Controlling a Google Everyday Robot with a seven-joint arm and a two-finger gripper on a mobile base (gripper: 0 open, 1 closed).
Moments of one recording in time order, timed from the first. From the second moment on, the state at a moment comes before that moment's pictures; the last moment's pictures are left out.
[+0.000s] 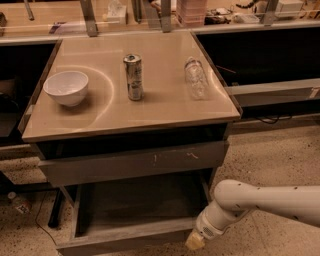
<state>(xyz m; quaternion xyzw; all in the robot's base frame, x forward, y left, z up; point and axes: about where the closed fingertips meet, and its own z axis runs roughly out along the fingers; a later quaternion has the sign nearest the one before) 0.369 -0.111 0.430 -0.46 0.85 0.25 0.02</state>
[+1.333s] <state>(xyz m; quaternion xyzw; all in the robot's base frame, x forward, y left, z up) 0.369 -0.111 0.430 -0.46 0.85 0.25 0.02</state>
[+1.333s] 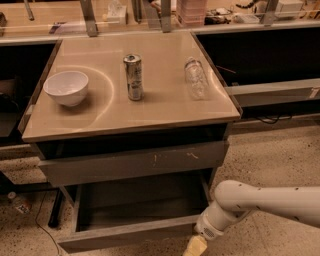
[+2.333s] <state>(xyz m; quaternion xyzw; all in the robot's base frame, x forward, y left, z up) 0.369 -0.110 0.430 -0.46 0.85 0.25 0.02</state>
